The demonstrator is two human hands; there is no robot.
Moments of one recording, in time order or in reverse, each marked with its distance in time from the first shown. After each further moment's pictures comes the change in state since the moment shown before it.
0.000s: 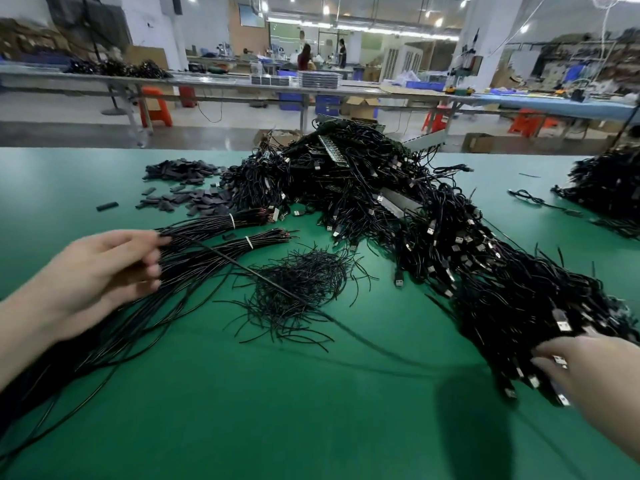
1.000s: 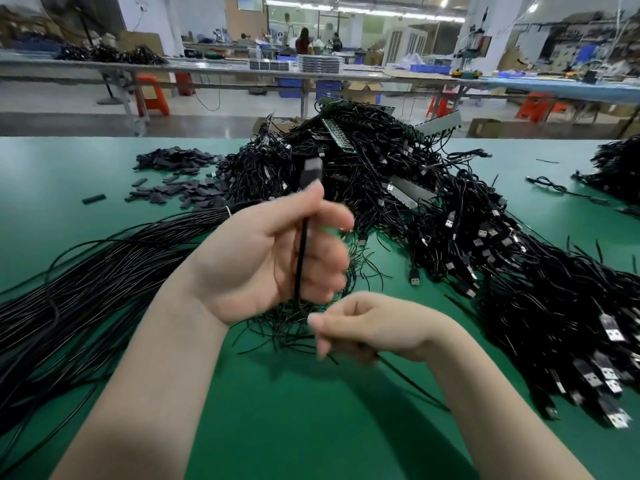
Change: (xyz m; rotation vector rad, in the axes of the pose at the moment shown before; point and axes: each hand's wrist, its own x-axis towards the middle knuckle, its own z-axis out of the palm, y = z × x) left_hand 0.021 0.044 0.171 -0.287 -0.633 -0.080; right_hand 0.084 -0.181 -0.052 1.376 -0.701 -0.707
